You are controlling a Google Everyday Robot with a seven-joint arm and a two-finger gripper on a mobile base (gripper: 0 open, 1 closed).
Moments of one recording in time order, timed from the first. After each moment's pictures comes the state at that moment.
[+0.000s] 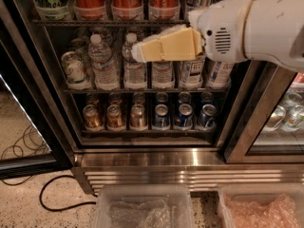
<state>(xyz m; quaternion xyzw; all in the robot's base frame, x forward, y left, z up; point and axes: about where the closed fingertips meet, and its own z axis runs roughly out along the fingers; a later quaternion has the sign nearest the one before) 0.501 -0.039 1.050 -0.35 0.73 0.25 0.54</state>
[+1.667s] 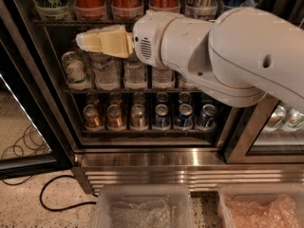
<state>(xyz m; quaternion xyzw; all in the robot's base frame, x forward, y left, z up) 0.548 0.055 1.045 -0.28 0.69 0.26 0.62</state>
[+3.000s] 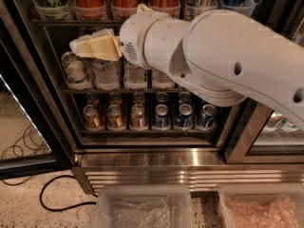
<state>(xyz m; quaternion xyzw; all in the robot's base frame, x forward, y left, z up) 0.558 0.067 1.040 -0.32 0.68 0.18 0.64</state>
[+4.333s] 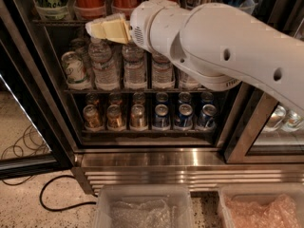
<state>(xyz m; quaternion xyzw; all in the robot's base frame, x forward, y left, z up) 0.610 0.047 1.051 -0.28 0.67 0.15 0.67</state>
